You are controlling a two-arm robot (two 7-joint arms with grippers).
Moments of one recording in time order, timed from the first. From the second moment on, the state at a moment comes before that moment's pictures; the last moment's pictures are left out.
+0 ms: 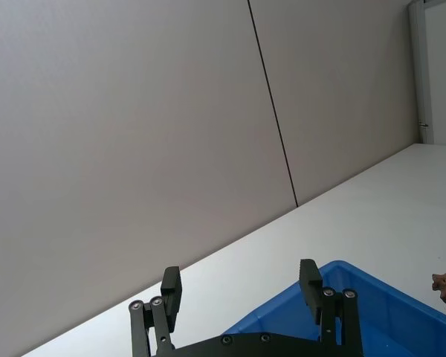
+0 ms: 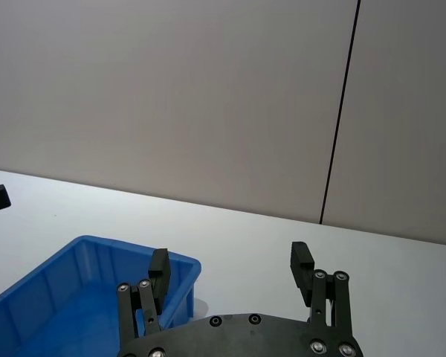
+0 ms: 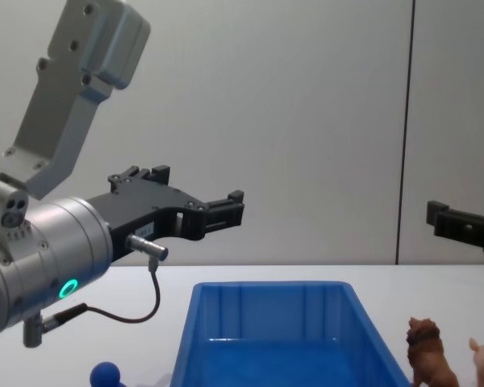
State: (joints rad) left arm -0.24 0.38 0.45 -1.63 -0.20 0.01 -0.01; right arm -0.01 0.34 -0.23 -1.77 0.29 0.03 0.07
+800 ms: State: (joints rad) left arm -0.24 0.38 0.45 -1.63 -0.20 0.01 -0.01; right arm -0.03 0.34 -0.22 -1.77 0.29 0.07 0.03
